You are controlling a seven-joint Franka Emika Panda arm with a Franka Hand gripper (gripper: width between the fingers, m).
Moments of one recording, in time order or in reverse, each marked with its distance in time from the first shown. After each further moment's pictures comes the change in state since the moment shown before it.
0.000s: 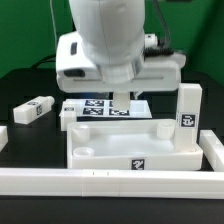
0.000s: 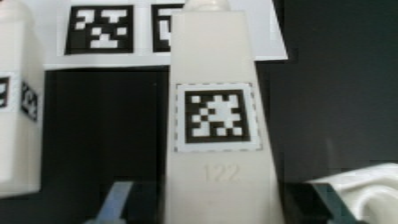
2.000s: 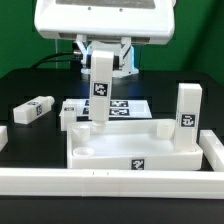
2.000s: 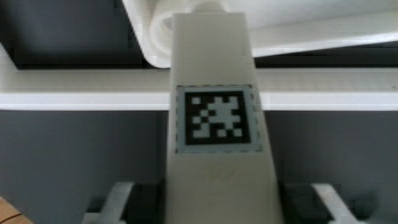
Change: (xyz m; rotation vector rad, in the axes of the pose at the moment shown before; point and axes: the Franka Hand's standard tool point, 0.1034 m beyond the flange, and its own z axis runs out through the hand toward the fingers) arm 0.023 0.016 -0.105 -0.152 1.219 -0.047
